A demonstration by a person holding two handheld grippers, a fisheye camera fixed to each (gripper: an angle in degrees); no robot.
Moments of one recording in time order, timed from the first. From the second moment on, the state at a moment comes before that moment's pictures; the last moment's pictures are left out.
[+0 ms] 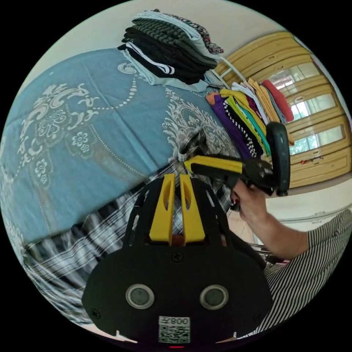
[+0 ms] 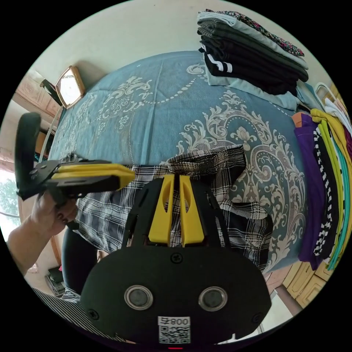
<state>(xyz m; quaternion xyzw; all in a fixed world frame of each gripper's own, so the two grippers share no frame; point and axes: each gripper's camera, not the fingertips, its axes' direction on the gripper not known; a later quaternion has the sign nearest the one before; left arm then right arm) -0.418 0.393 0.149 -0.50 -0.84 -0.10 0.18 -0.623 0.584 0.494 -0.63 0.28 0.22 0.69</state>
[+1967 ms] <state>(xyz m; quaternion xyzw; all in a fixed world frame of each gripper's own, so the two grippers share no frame) -0.767 0.534 0.340 -0.59 -0.76 -0.19 0.17 -0.601 0.861 0.069 0.08 0.04 0.56 0.82</state>
